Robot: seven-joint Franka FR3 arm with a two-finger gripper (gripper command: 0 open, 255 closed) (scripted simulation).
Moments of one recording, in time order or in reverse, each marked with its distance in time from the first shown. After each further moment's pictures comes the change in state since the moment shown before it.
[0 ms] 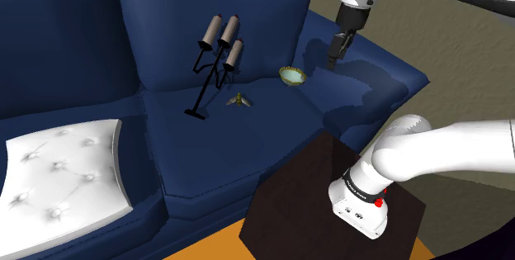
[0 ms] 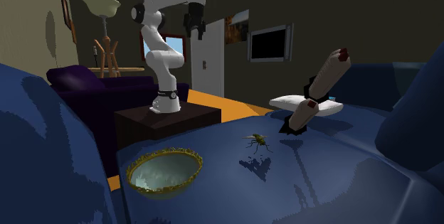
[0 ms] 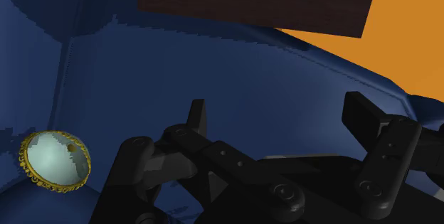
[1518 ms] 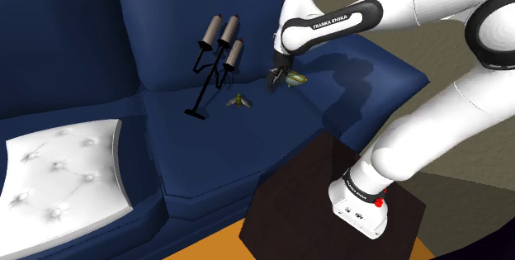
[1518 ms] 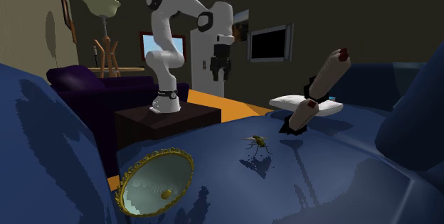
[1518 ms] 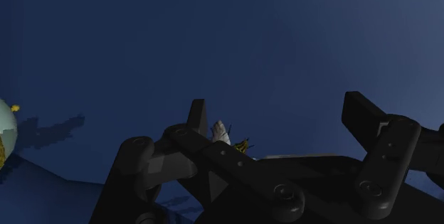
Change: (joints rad) arm -0.013 0.608 -0.009 -0.061 -0.008 0.737 0.039
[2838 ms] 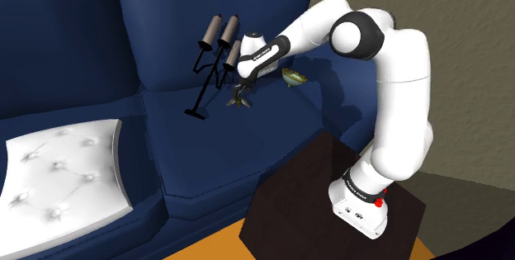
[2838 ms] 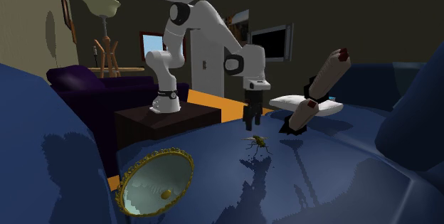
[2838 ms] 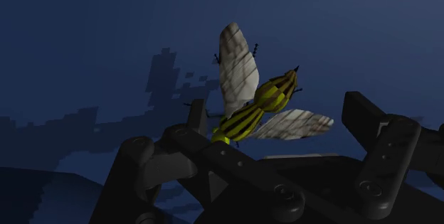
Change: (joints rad) arm -0.004 0.776 -0.004 0.522 0.002 0.319 0.033
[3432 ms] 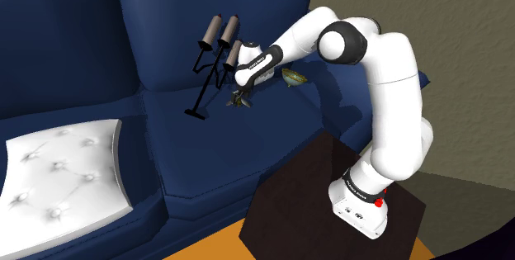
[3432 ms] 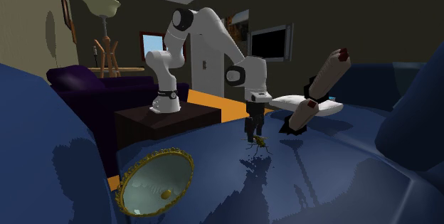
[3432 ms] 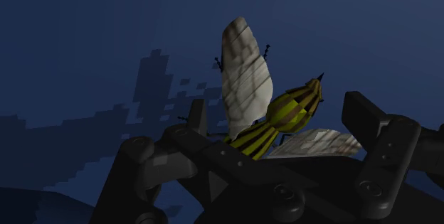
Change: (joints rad) arm -0.004 0.118 -0.001 0.067 0.001 0.055 -0.001
